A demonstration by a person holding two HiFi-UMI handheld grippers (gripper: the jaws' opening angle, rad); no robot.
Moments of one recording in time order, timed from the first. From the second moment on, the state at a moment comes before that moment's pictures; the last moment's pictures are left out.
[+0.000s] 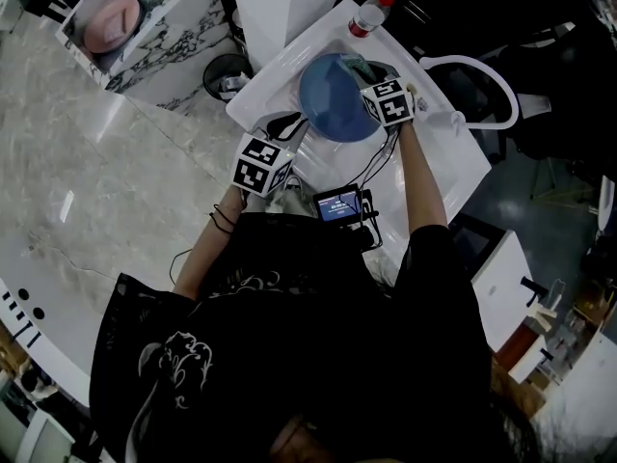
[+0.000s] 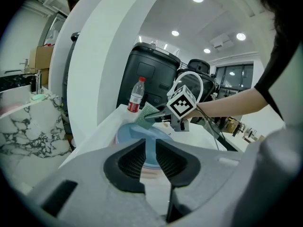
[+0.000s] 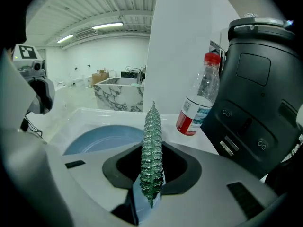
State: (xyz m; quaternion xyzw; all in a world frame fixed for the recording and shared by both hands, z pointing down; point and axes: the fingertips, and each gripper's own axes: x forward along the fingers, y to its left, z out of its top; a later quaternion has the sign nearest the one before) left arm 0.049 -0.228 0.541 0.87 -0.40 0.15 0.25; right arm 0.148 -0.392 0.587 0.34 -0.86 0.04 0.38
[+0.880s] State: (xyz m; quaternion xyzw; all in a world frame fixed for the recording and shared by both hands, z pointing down) left arm 0.040 -0.228 0.547 0.87 -0.40 0.16 0.26; right arm 0.148 -0.348 0.612 0.31 -0.86 0.10 0.38
